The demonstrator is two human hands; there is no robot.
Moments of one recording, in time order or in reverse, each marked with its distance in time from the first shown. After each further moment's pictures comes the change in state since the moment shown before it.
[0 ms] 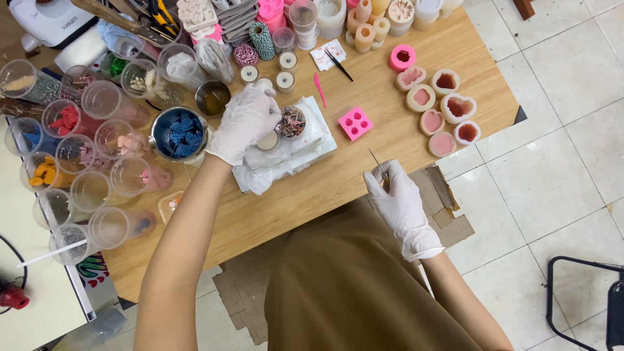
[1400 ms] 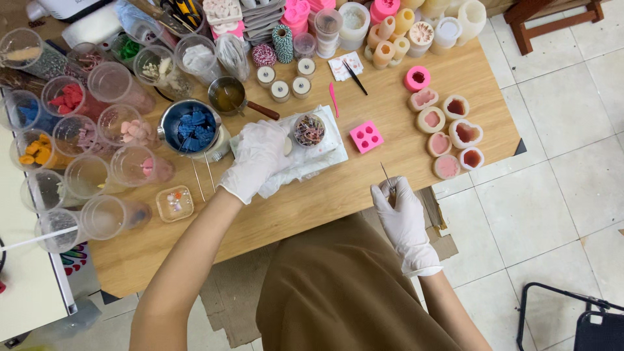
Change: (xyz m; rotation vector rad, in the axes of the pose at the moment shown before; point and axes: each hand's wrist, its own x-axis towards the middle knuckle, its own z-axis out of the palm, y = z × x) left_hand -0.043 0.004 0.018 0.420 -0.140 0.008; right_hand 0.005 0.003 0.016 -0.015 0.045 -0.117
